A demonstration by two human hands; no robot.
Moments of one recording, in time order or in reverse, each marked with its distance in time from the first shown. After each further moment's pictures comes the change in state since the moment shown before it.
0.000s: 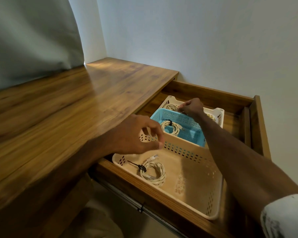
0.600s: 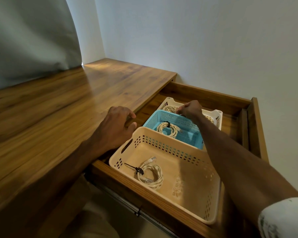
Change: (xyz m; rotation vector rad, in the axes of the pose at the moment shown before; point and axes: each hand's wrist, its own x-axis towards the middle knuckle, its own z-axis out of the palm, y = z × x) left_hand 0.006 -0.054 0.006 0.336 0.433 -0.271; right_hand 0.001 0.000 -0.001 -0.012 -0.011 0.073
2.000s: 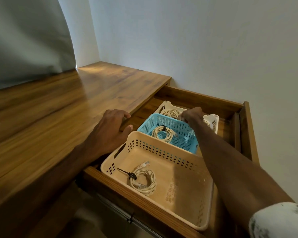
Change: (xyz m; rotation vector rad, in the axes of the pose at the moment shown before) left_hand 0.005 0.002 0.004 -0.011 0.026 0.045; right_hand -0.015 -0.009 -0.020 -0.033 0.181 0.341
